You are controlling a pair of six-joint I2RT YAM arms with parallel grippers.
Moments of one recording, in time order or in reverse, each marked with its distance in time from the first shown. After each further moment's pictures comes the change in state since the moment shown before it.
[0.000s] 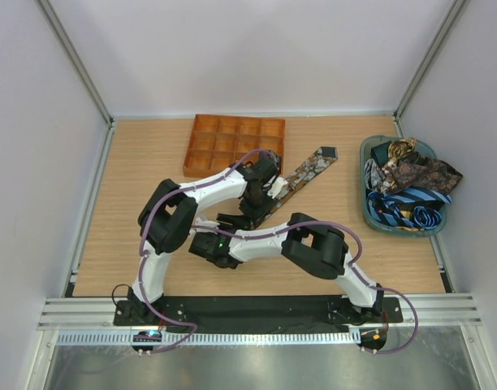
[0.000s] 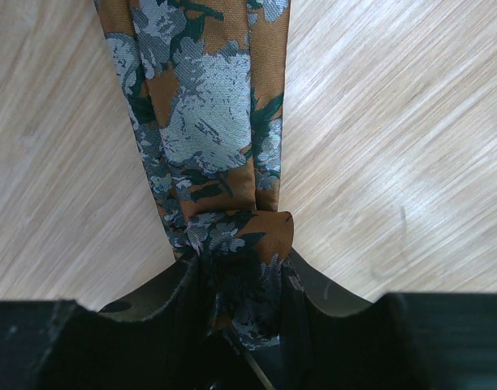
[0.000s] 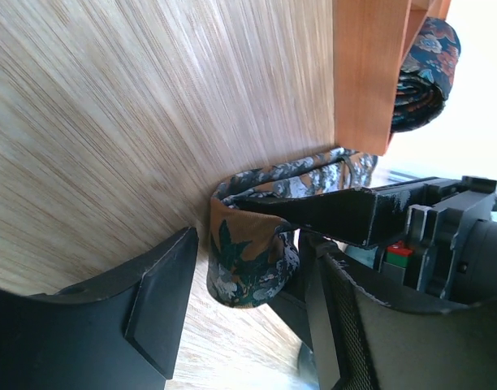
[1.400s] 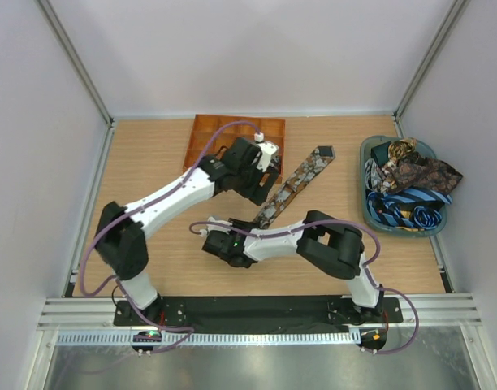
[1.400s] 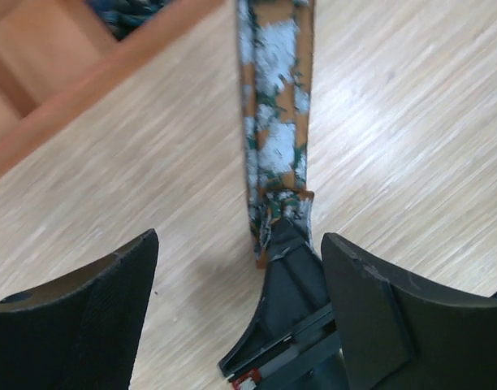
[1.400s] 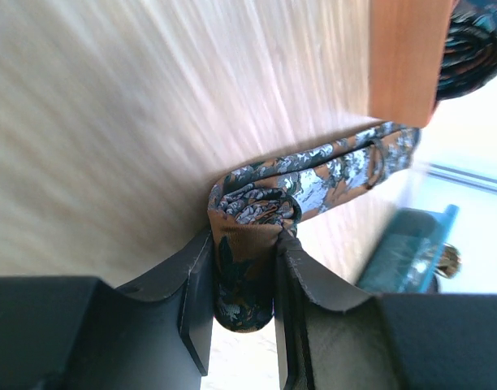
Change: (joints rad) left arm 0.019 -0.334 -0.051 0.113 -0.100 -0.079; right arm -0.018 -0.116 -0.167 0.063 -0.089 0.029
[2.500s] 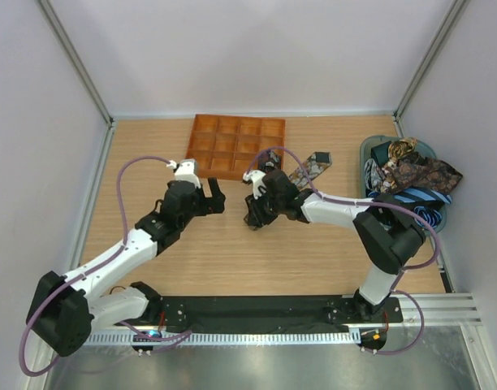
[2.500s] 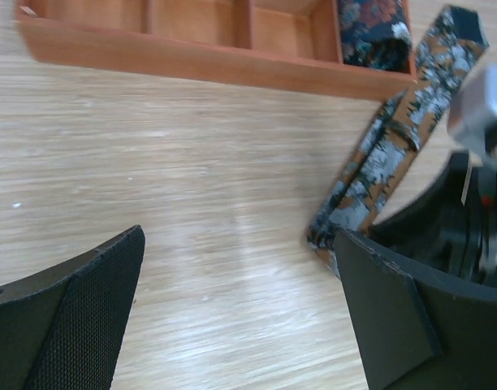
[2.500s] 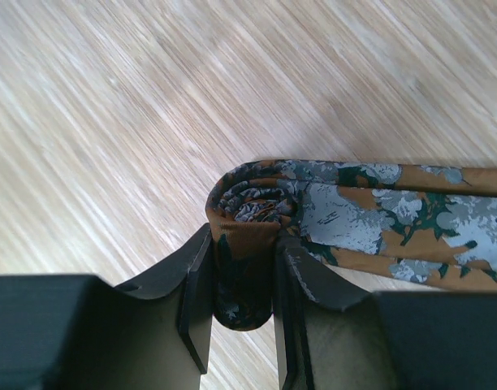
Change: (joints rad) left arm 0.172 -0.667 -0.847 0.602 -0.316 -0.429; right arm -0.478 -0.354 -0.286 0.349 -1.140 0.209
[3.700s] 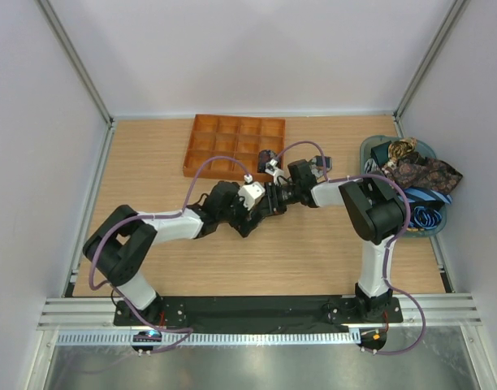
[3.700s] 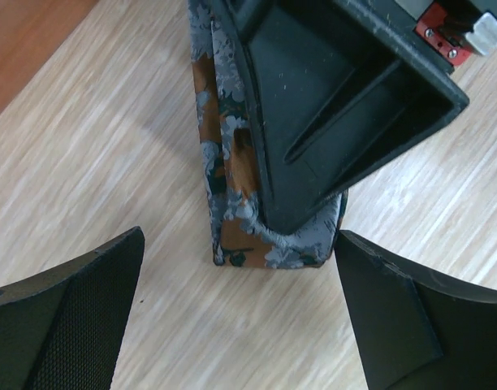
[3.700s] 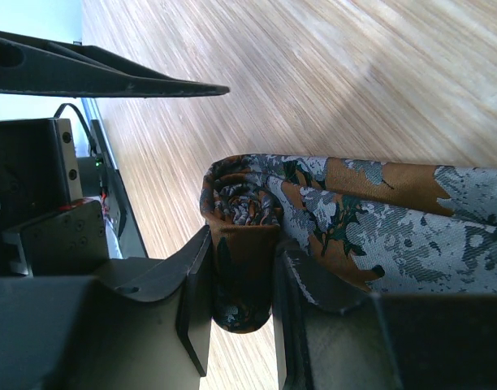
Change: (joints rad) left arm -0.128 0.554 0.103 0.259 0.415 0.656; right arm -0.310 0.271 0.026 0.235 -0.672 0.350
